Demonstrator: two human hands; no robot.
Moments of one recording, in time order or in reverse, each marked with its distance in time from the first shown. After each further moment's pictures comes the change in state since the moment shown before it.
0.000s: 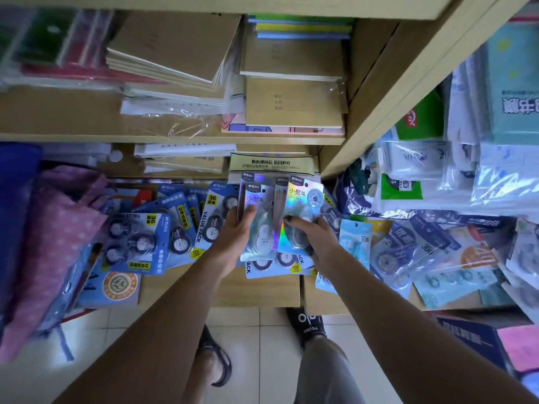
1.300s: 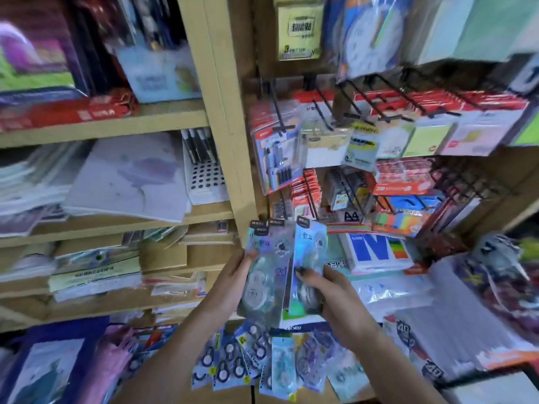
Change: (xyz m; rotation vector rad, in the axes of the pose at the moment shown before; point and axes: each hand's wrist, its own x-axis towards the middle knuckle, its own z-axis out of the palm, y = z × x) left_hand -0.400 0.334 0.154 0.245 -0.055 0.463; right_hand -0.435 -0.267 -0.205 0.187 -0.301 -0.536
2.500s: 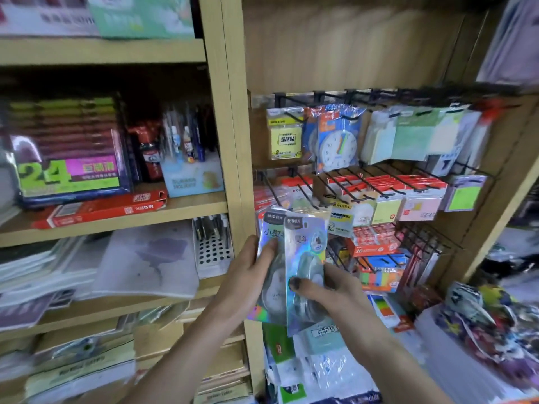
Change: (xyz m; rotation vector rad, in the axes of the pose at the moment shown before) left_hand -0.034 0.148 -0.029 -0.032 -0.039 0.504; right_hand -0.062 -0.115 0.076 -0.225 0.075 -0.403
